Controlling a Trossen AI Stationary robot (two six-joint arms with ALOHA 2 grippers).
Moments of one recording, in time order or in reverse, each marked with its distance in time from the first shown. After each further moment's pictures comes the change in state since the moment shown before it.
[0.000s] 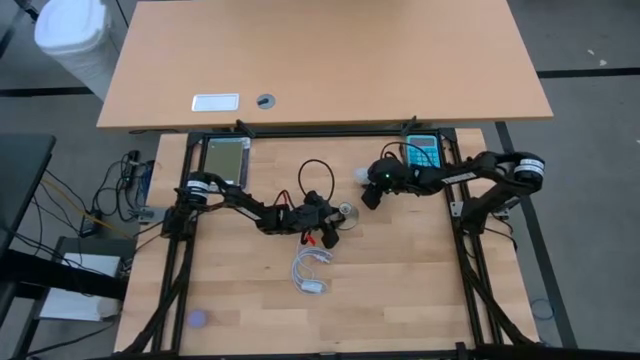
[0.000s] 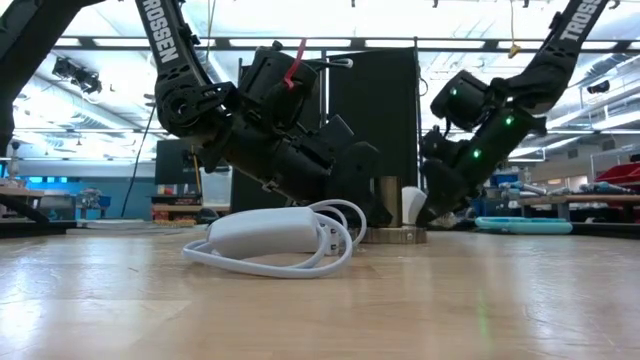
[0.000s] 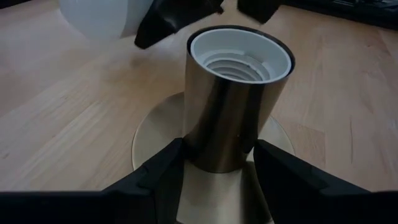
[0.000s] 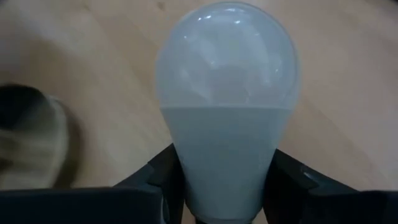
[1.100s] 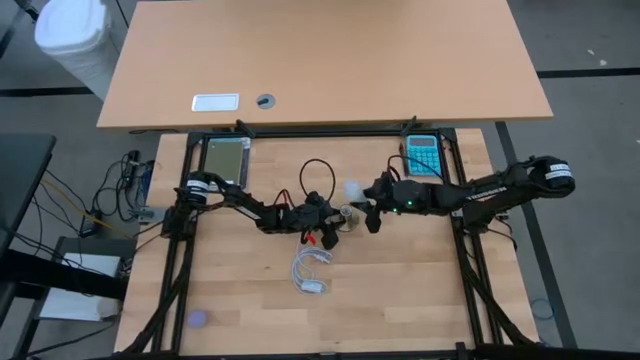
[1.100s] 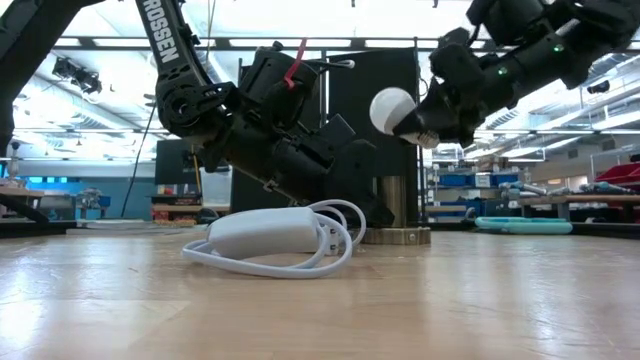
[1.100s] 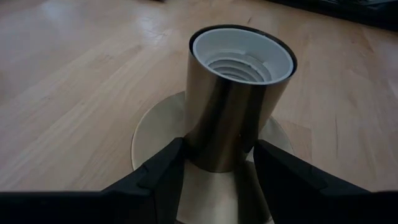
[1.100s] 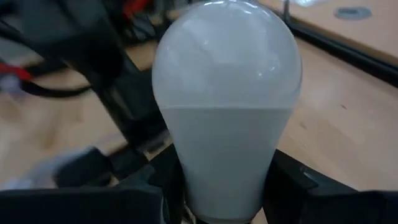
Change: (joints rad) left arm 0.000 0.000 0.000 -0.007 0.055 0.002; right arm 0.384 -0.262 -0.046 0.196 0.127 0.097
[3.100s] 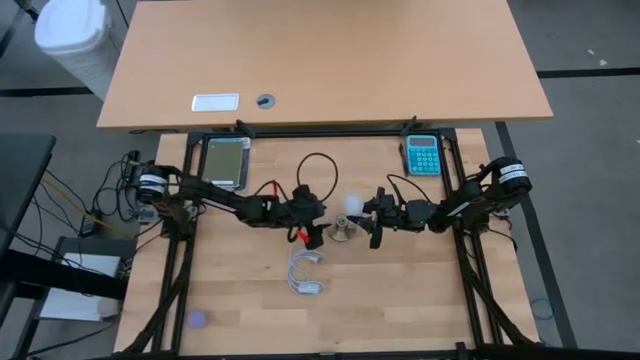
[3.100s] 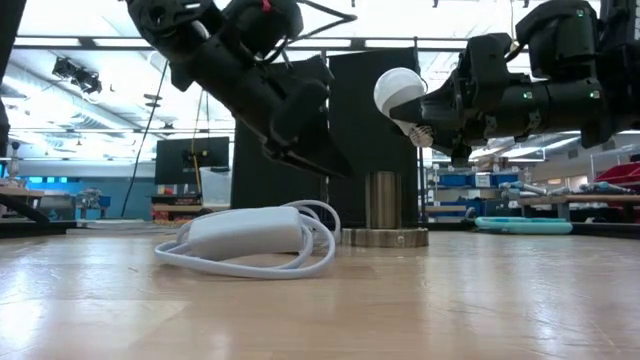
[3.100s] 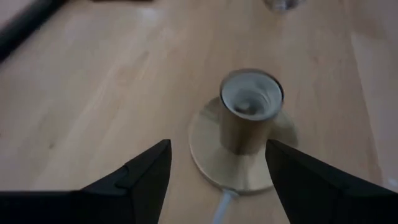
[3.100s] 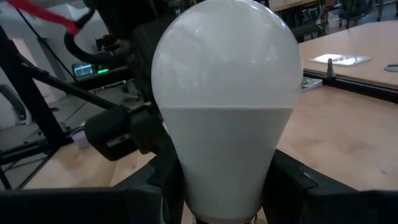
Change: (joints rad) left arm -0.029 -0.349 -0.002 -0.528 0.000 0.161; right arm 0.130 0.410 -0.200 0.991 0.054 -0.025
